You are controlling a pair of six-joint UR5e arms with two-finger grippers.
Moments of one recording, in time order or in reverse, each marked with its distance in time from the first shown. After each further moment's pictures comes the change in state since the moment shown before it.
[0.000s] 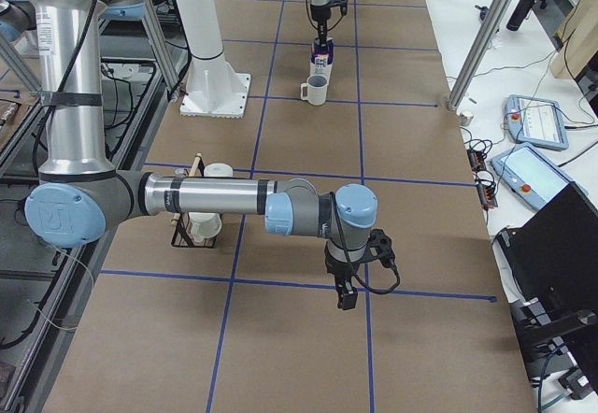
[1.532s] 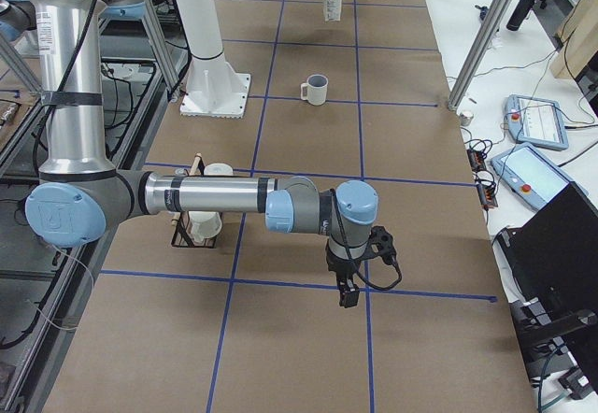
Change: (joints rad) left arm -0.604 0.794 -0.105 -0.685 -0.452 0.368; right arm 0.000 0.002 0.007 0.000 -0.001 0.000
